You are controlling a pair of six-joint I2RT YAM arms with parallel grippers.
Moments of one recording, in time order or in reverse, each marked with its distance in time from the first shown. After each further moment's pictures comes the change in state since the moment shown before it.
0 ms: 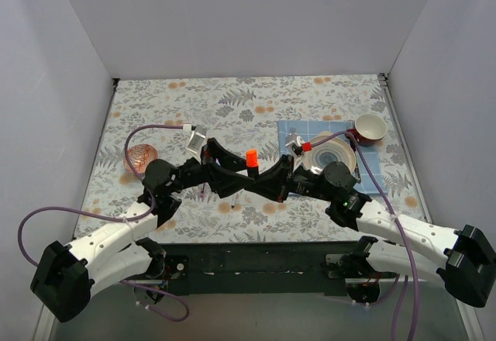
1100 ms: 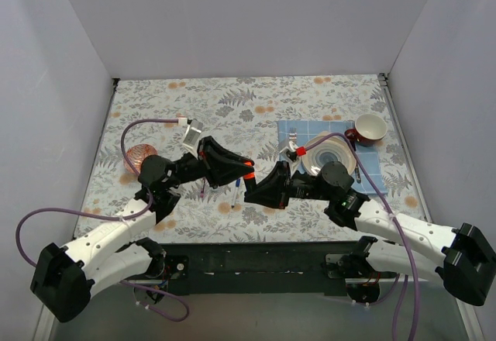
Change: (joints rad) left arm 0.001 -0.019 0.105 -0.090 0.030 0.054; right arm -0.003 0.016 -0.004 0.000 -0.137 0.001
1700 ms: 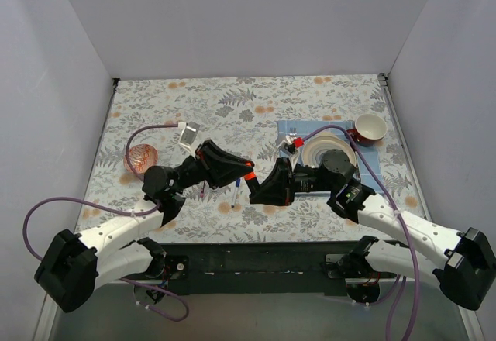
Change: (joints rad) left arm -0.008 0.093 -0.134 0.365 -0.066 -0.323; right arm -0.086 -0.001 0.089 -0.172 -0.204 0.046
